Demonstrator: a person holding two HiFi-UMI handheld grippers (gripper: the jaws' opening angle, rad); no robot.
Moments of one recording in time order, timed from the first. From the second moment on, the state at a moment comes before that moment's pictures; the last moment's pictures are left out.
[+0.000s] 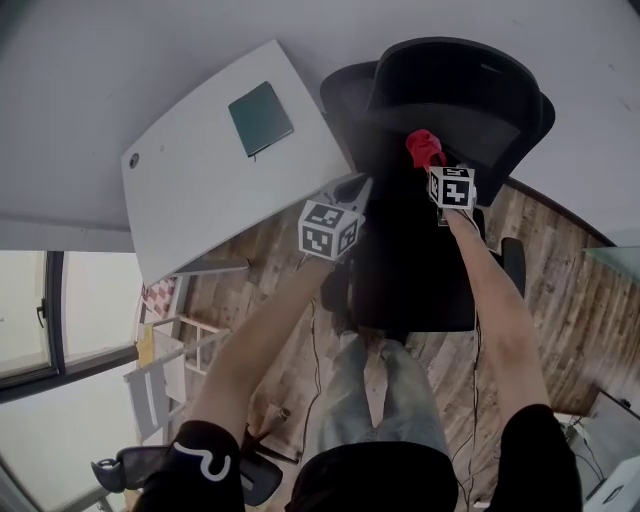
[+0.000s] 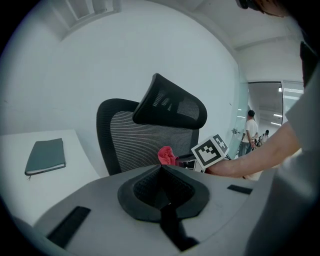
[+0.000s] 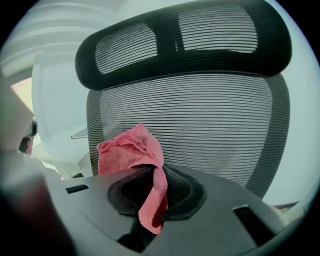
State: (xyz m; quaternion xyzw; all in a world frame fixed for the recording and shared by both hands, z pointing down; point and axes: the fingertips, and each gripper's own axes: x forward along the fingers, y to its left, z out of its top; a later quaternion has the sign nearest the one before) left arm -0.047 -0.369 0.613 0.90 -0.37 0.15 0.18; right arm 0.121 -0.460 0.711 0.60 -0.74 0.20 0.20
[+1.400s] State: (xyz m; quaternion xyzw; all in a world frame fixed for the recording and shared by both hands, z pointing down) left arm -0.047 -0.342 0.633 0.88 -0.41 0.13 0.22; right arm 0.171 -0.393 0.722 0.60 -0.74 0.23 0.18
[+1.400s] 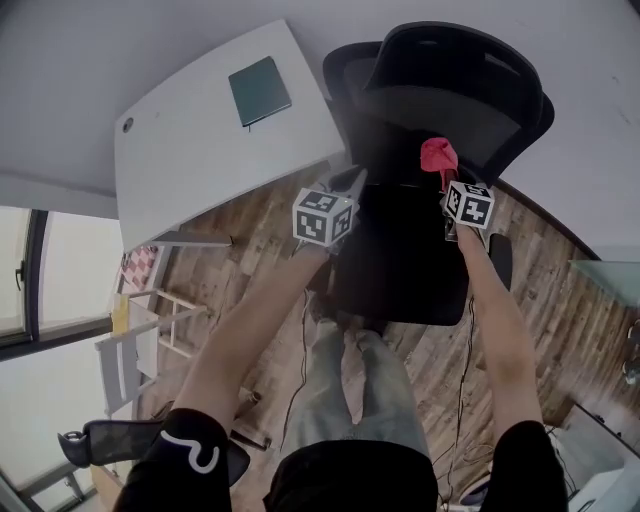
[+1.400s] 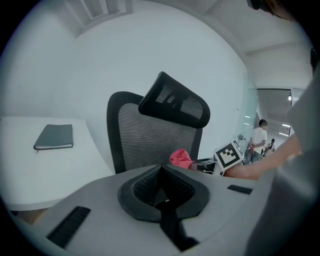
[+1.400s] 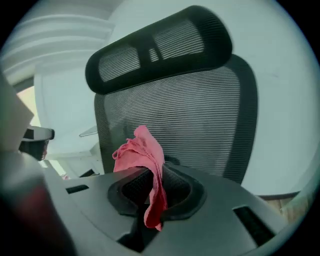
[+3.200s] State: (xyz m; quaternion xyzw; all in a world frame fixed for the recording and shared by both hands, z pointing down) left arm -0.040 -0.349 0.721 0.88 -0.41 0.13 0.21; right arm 0.160 -0.428 0.793 0.60 -0.74 0.21 0.23
